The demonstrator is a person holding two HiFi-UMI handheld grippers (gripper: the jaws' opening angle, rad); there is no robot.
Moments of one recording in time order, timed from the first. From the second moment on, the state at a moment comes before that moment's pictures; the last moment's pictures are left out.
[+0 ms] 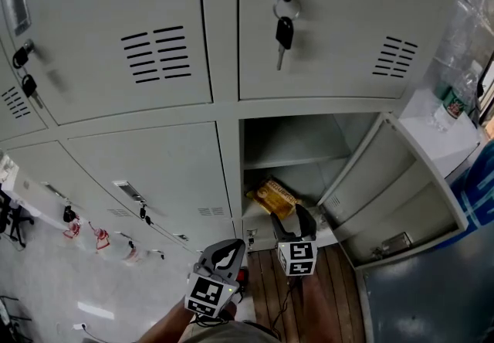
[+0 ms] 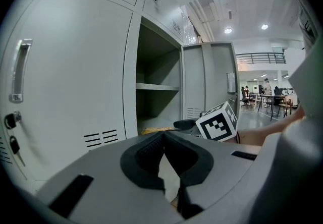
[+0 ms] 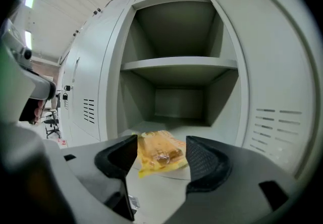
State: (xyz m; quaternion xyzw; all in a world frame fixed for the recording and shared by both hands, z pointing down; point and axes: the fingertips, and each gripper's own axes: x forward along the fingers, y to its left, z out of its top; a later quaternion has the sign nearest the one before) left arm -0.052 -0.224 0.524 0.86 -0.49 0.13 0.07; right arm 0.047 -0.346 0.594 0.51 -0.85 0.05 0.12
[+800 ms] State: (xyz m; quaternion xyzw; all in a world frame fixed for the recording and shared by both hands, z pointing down) left arm -0.052 -0.205 0.497 0.86 -0.50 0.11 0.04; right arm 0.057 -0.303 0.531 0.51 -0.85 0.07 0.06
